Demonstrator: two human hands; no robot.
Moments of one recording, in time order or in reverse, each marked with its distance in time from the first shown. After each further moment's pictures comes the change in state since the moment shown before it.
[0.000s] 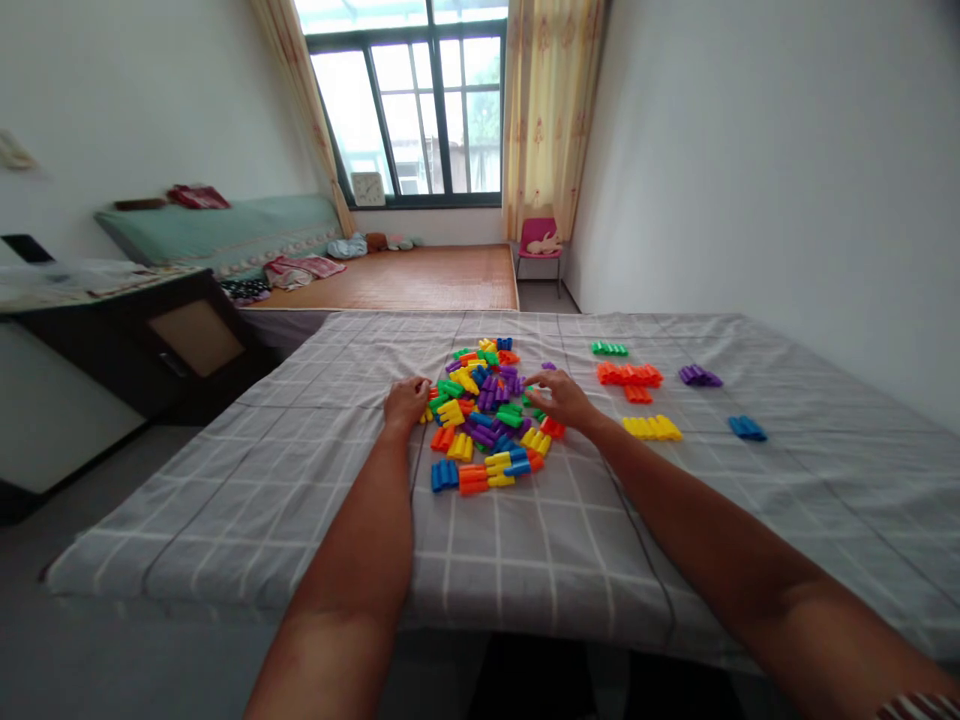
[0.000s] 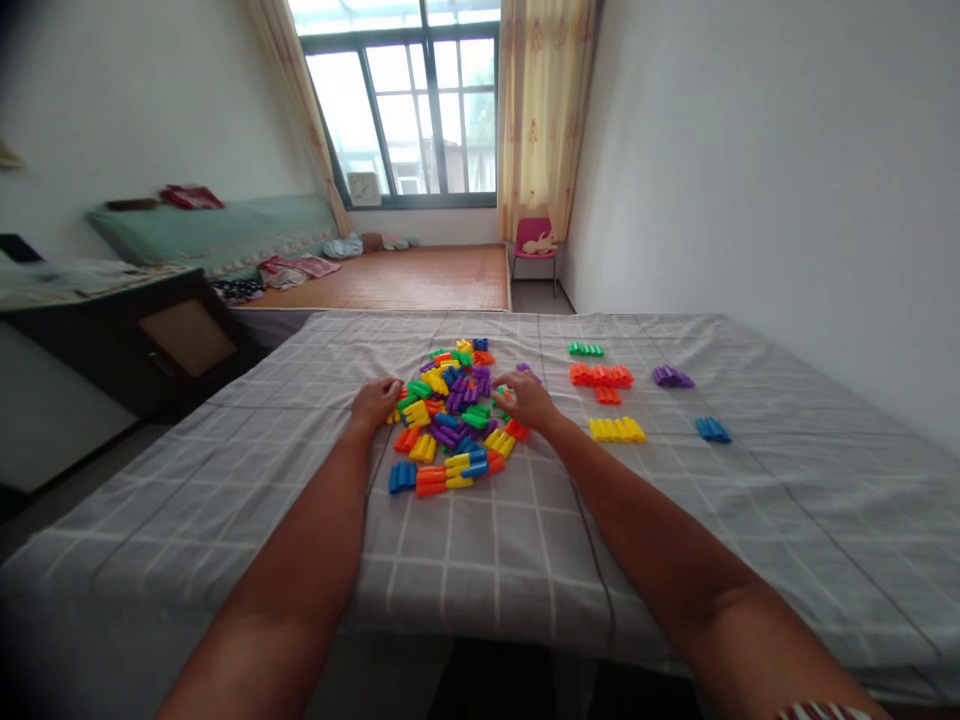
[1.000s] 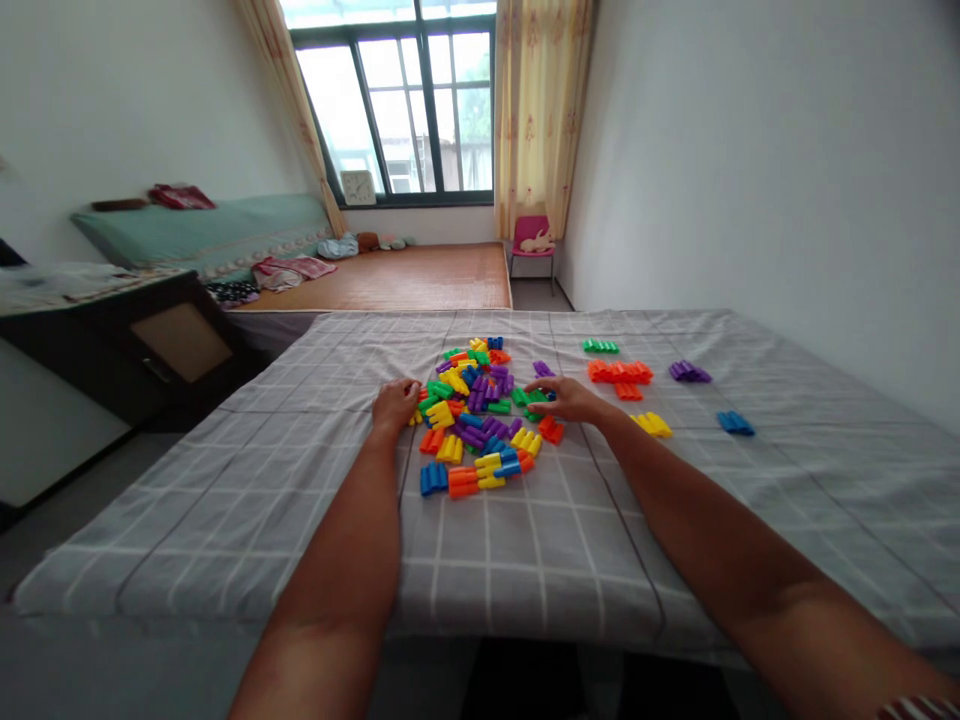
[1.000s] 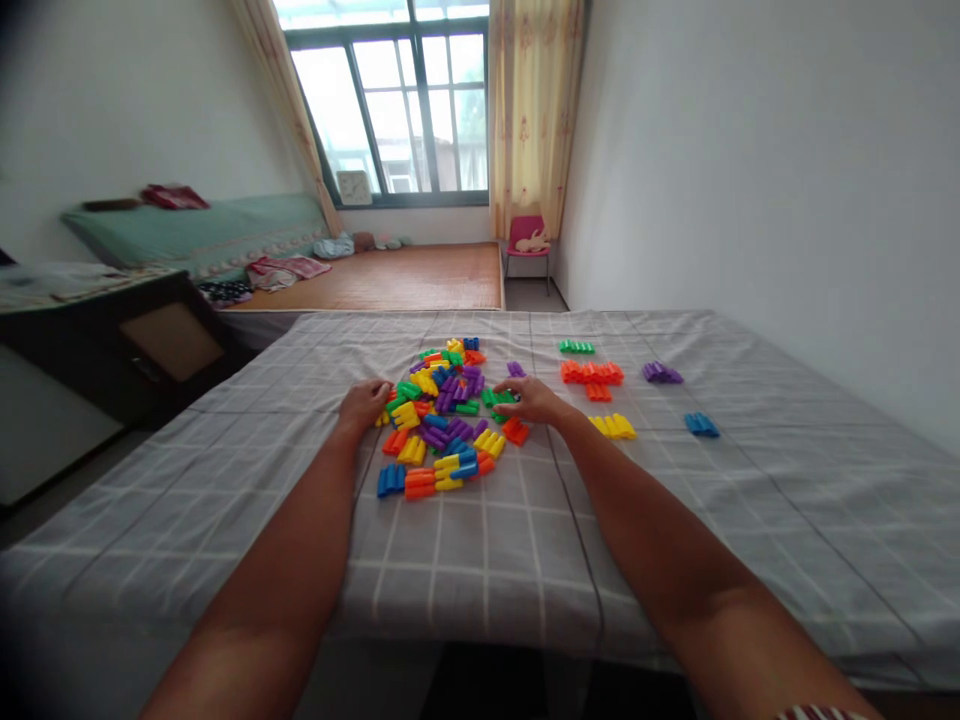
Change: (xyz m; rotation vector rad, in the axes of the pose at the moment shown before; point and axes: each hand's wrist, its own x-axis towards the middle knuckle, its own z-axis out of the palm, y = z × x) left_hand 0.002 -0.001 -0.001 0.006 -0.008 0.008; right_hand -0.006 0.030 -0.022 0.024 -0.200 0.132
